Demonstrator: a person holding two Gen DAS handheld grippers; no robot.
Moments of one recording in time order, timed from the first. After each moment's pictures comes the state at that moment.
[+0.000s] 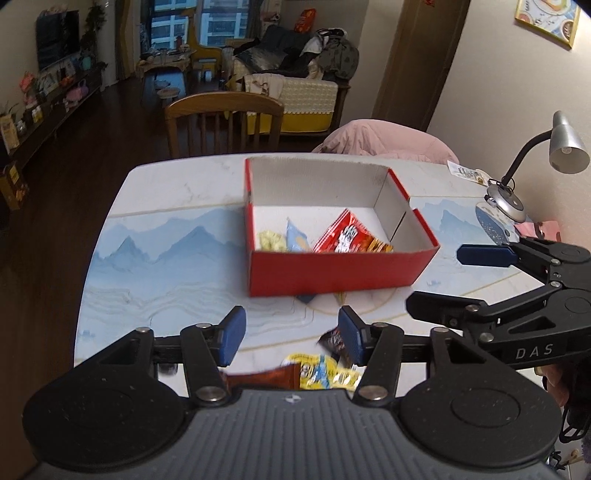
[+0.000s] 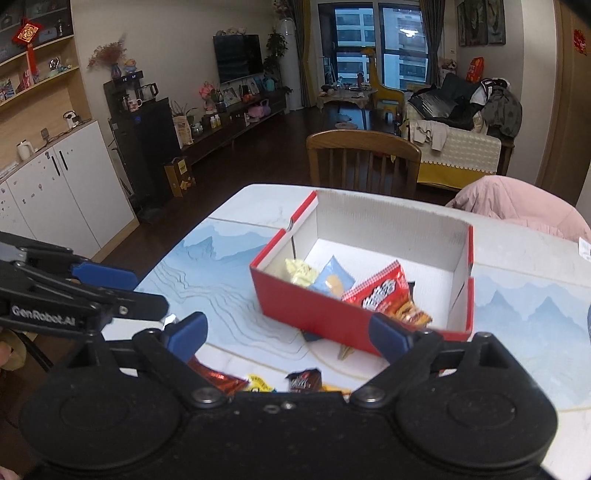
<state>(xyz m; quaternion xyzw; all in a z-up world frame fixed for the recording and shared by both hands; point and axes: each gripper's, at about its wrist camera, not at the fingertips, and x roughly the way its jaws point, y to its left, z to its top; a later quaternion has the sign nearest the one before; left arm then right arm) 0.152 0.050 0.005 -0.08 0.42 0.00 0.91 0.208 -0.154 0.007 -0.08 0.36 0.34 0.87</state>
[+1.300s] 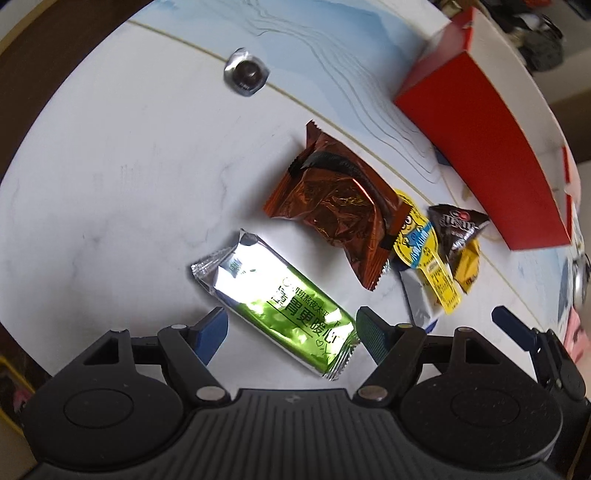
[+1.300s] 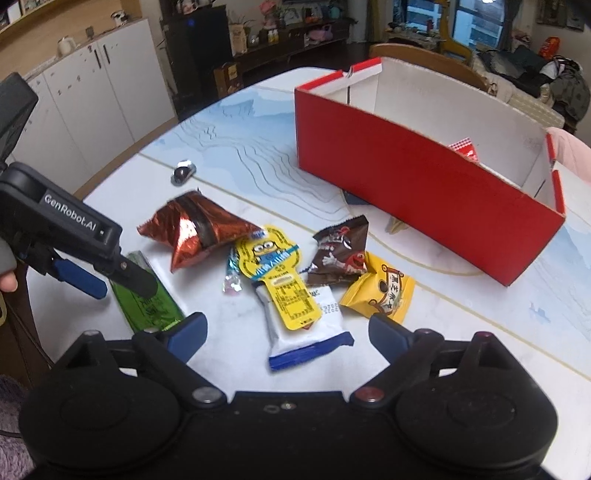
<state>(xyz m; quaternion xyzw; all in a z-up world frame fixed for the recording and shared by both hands) 0.114 0.077 -0.160 -0.38 0.57 0.17 0.71 0.185 -0.152 -0.119 -0.19 0.44 0.41 0.78</state>
